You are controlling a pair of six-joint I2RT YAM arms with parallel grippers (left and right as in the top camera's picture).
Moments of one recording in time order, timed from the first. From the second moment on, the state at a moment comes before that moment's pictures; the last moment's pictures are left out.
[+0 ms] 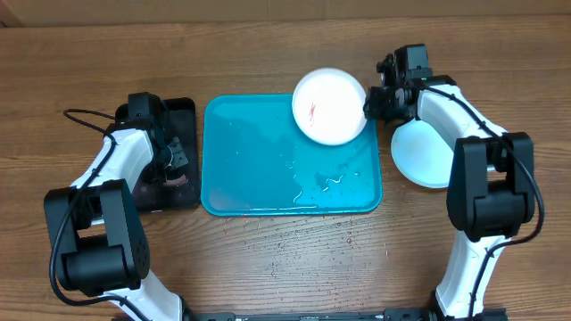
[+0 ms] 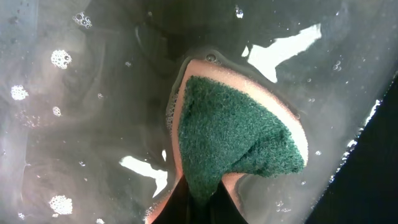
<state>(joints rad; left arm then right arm) 0.13 1.86 1.14 -0.69 -0.06 -0.30 0.10 2.13 1.52 -0.59 -0.29 0.20</state>
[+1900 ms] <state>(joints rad) 0.13 1.86 1.14 -0.69 -0.08 -0.29 0.32 2.09 1.50 -0.71 -0.22 0.38</state>
